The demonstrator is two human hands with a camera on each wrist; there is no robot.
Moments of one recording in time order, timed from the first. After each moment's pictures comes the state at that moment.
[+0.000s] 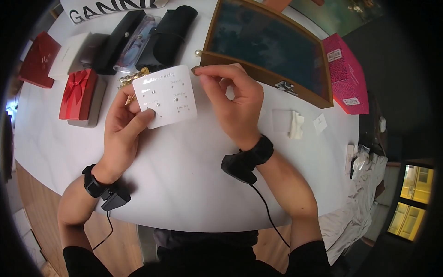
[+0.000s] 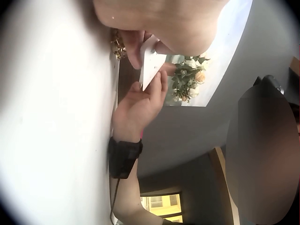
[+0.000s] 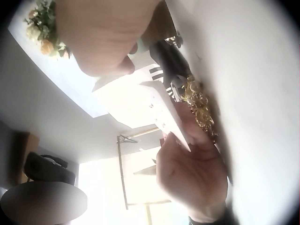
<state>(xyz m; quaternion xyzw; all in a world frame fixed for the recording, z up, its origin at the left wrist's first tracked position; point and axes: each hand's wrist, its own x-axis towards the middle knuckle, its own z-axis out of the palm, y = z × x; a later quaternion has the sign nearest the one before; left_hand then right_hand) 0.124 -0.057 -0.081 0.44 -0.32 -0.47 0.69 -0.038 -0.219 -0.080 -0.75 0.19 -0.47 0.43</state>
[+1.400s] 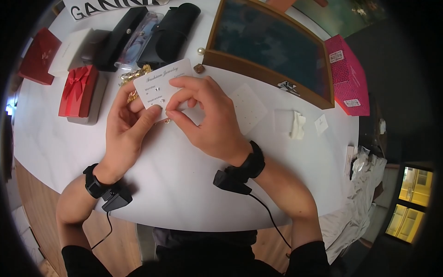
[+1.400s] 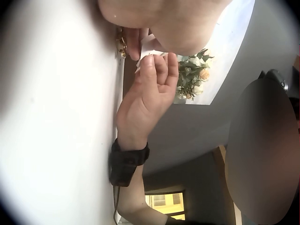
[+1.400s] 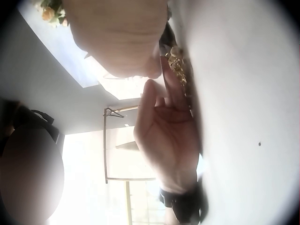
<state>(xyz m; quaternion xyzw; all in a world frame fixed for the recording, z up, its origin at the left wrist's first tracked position) 0.117 -0.059 -0.078 0.45 -0.31 -0.46 0.70 -0.030 -0.185 -0.077 -0.85 0.13 -0.35 0.37</state>
